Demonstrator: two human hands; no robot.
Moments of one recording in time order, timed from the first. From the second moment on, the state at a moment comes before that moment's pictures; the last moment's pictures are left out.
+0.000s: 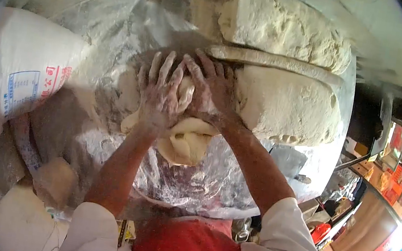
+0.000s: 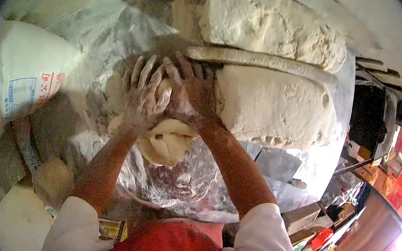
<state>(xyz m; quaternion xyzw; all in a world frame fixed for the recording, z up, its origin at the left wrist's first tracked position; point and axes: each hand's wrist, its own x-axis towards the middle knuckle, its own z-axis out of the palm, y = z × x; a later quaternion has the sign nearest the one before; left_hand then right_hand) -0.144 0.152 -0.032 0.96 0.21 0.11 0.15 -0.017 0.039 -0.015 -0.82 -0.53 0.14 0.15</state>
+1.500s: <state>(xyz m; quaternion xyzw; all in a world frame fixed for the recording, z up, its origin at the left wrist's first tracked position) -0.362 0.032 -0.009 0.98 0.07 0.08 0.19 -0.209 -0.153 -0.008 -0.79 -0.58 0.07 0.19</state>
